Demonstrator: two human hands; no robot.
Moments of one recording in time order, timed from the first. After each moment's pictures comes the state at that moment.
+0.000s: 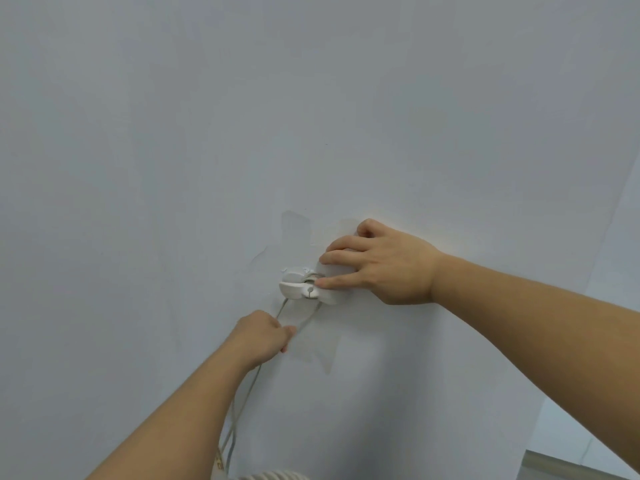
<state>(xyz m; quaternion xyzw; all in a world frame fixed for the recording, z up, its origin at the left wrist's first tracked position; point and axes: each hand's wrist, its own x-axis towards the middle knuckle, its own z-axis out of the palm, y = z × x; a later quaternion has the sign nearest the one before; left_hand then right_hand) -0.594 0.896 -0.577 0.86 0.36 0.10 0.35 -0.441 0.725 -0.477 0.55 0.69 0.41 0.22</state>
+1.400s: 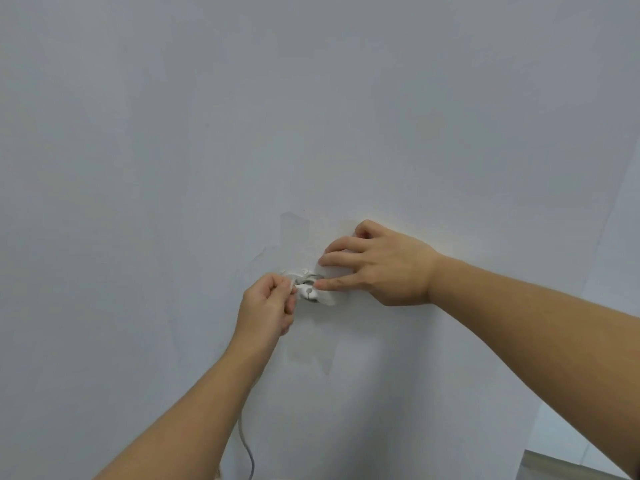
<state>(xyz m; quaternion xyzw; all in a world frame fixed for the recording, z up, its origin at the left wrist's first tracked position) -0.590 0.868 -0.560 0.66 0.16 0.38 0.63 -0.441 0.725 -0.477 0.55 0.69 0.41 0.23</state>
